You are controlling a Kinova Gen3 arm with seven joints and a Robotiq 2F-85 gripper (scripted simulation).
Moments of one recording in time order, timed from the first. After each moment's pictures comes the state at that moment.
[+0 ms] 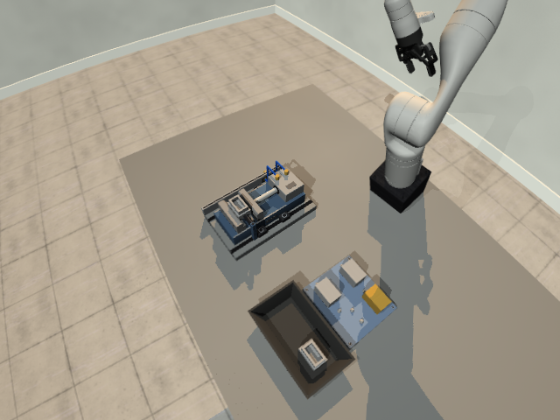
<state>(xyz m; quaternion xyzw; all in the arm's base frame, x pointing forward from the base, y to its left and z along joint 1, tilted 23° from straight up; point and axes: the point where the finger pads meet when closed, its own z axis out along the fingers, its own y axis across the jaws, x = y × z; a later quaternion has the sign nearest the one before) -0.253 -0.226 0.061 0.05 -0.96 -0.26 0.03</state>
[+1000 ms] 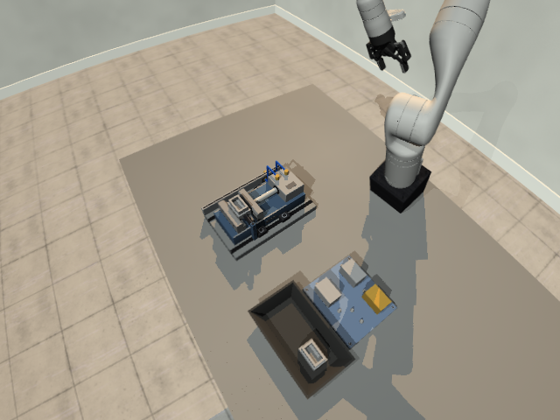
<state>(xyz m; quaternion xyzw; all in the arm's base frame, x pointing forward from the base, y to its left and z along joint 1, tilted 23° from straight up) -0.190 -0.287 0.072 0.14 -0.97 -0.20 0.02</state>
